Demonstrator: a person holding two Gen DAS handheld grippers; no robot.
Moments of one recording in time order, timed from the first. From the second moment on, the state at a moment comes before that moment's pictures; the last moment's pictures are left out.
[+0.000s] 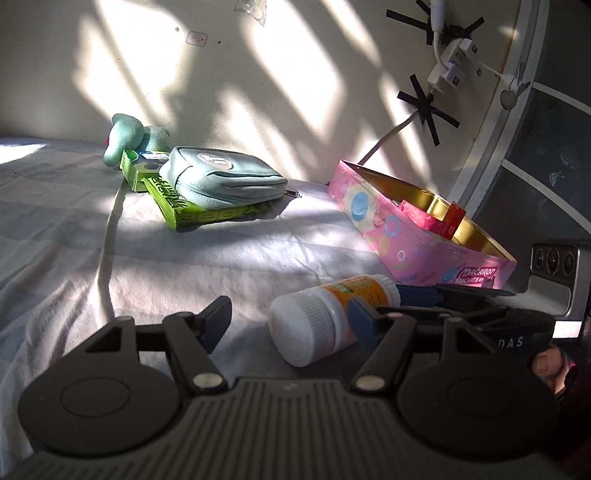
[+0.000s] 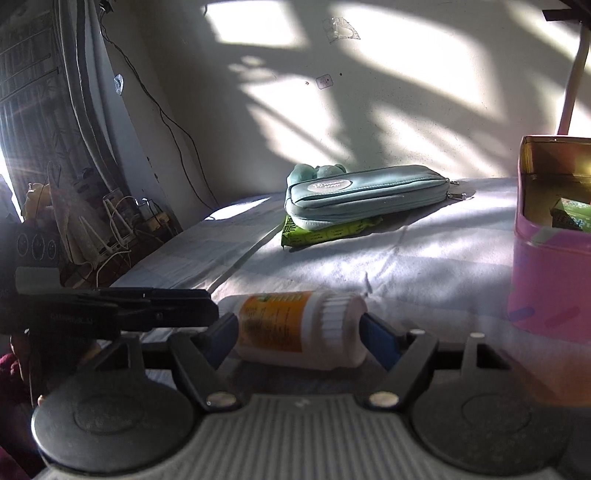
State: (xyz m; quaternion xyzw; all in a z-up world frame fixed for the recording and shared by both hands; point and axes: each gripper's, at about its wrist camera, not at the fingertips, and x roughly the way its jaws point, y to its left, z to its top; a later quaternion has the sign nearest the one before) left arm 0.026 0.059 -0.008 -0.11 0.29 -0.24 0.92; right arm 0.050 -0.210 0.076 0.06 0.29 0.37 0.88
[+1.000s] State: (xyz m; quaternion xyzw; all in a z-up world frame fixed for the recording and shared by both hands) left arm 0.080 -0.003 0.014 -0.06 0.31 -0.26 0.91; right arm 0.065 -0.213 0.090 -0.06 0.22 0.31 0.92
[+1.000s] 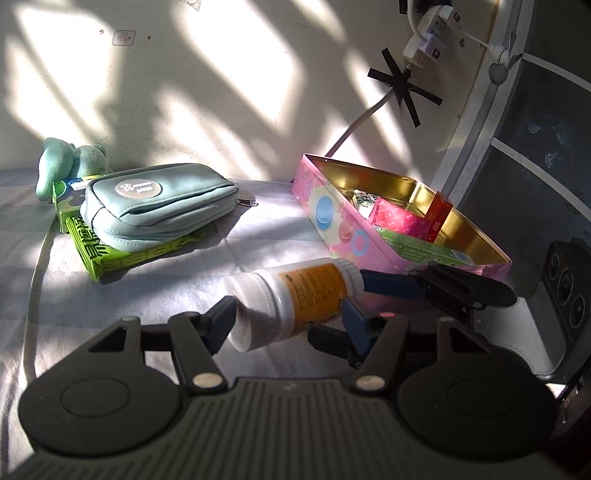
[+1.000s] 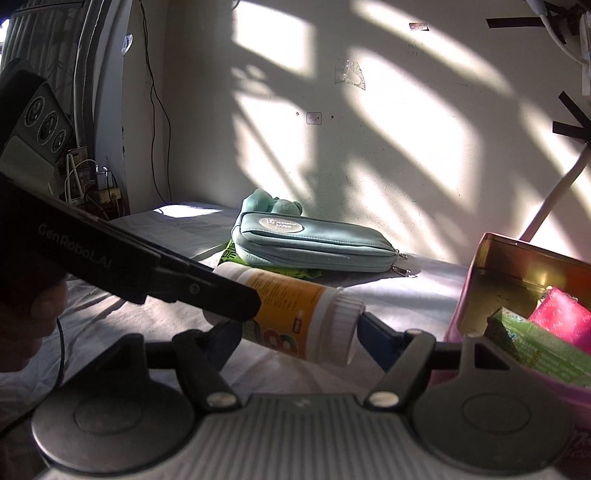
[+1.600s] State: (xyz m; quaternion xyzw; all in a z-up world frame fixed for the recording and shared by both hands) left arm 0.110 -0.087 0.068 -0.01 0.26 -0.34 0.91; right arm 0.055 -0.262 0.128 -0.08 0.13 0.19 0.97
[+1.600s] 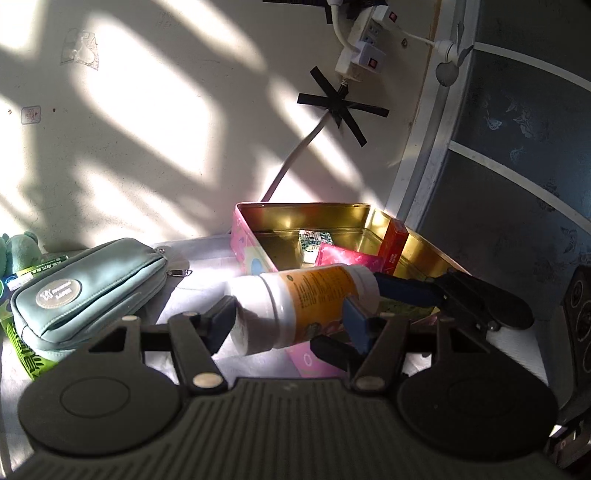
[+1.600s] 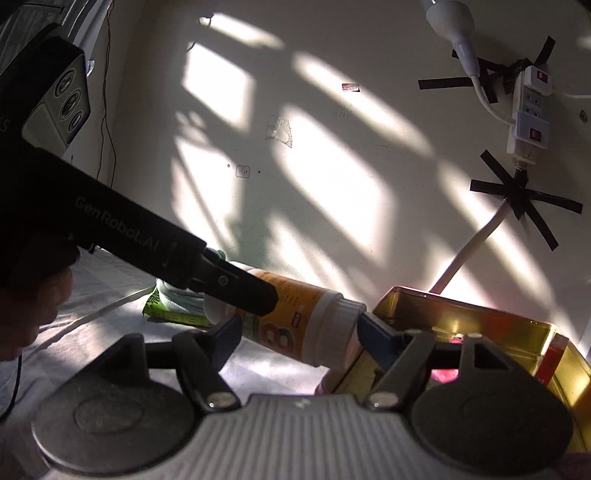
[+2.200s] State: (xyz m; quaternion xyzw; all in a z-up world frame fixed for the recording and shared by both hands) left arm 0.156 -0.179 0.042 0.00 0.28 -0.29 0.92; right arm 0.121 -0.374 0.088 0.05 0.18 0.05 0.98
